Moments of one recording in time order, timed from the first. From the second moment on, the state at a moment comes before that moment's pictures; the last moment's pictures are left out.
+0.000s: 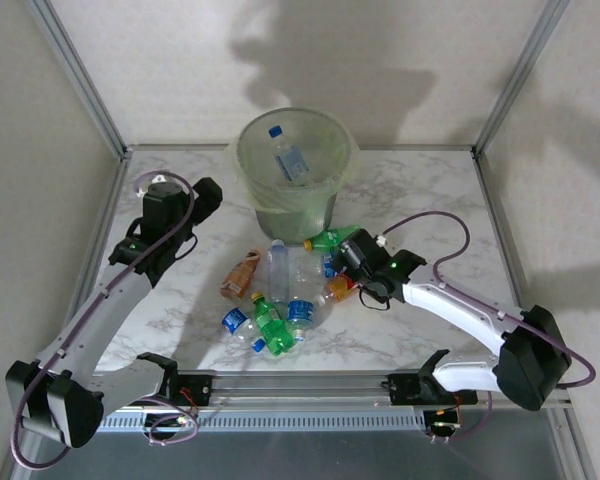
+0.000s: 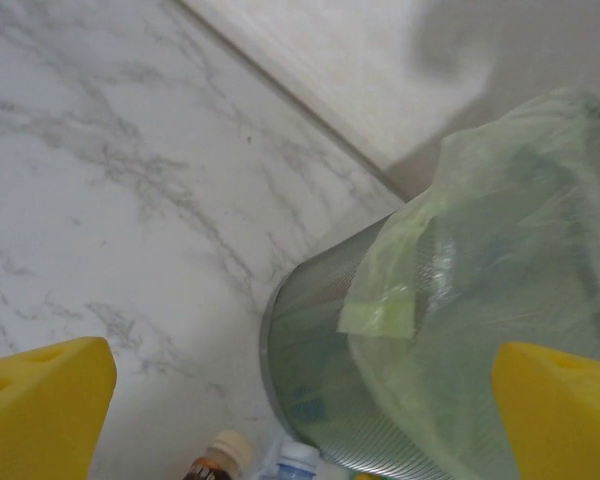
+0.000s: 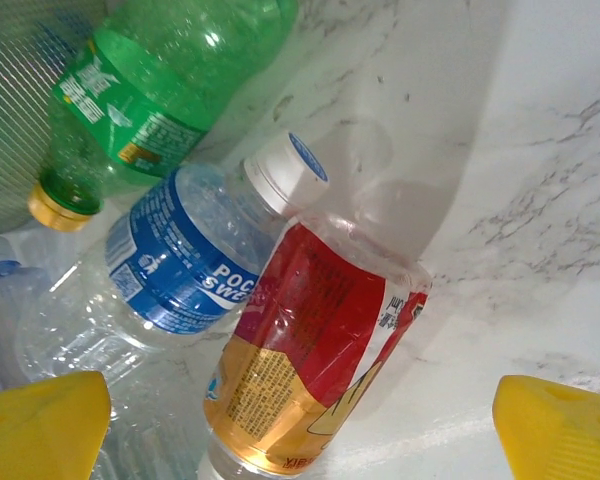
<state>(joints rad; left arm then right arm) -0.25 1.09 0.95 -0.35 -0.17 -0.86 0.78 1.28 0.87 -0.70 0.25 1.23</state>
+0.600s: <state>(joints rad) -0.24 1.15 0.89 -0.35 -0.08 -0.88 0.81 1.41 0.87 -0.66 0.18 1.27</state>
